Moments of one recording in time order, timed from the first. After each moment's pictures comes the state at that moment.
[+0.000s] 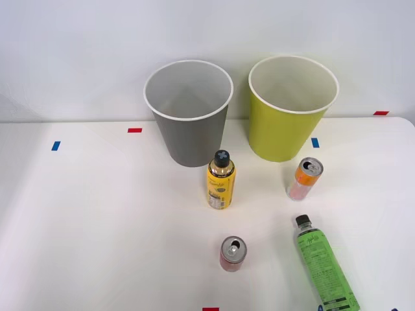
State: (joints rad) arm 1.20 -0.08 0.28 -1.93 0.07 -0.89 1.69
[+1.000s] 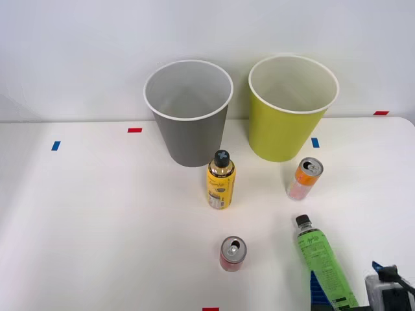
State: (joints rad) arm 1.16 -0.22 0.31 -2.59 0.07 0.31 1.68
